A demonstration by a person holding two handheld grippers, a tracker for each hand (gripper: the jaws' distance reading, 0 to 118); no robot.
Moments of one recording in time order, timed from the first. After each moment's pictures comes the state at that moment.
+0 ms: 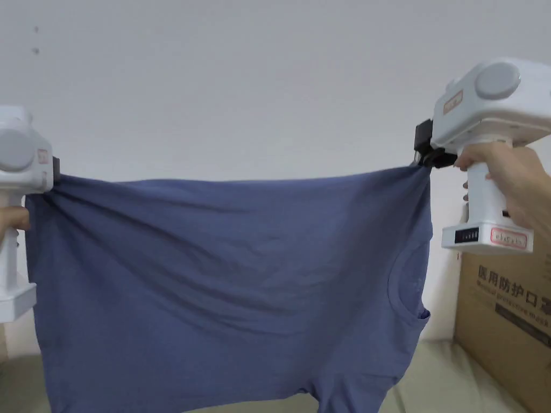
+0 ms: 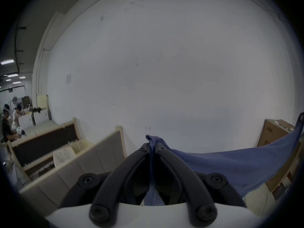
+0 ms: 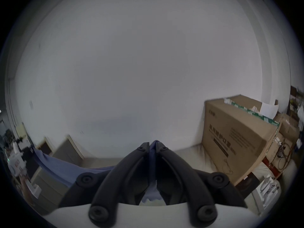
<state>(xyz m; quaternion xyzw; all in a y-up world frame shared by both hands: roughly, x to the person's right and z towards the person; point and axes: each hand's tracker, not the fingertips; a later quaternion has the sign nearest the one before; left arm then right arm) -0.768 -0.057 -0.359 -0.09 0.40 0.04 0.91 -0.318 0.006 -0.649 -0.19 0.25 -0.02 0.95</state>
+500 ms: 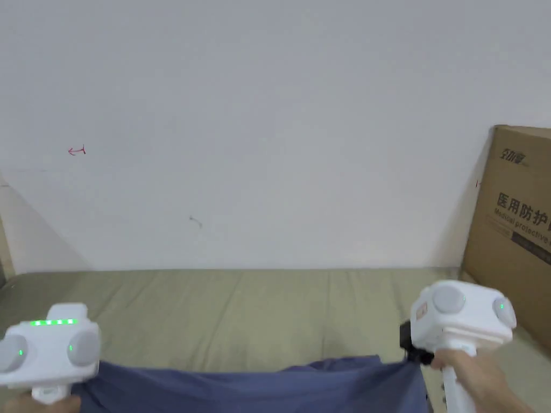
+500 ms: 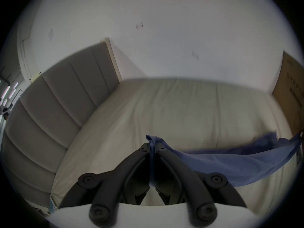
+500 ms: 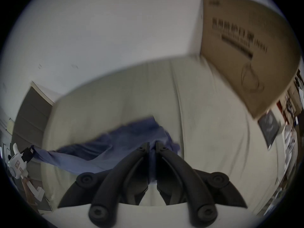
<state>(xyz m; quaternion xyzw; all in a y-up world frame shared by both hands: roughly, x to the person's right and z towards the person) -0.772 -0.418 -0.398 -0.38 0.40 0.07 0.83 -0.335 -0.403 -0.703 -0.50 0.17 0.02 0.85</state>
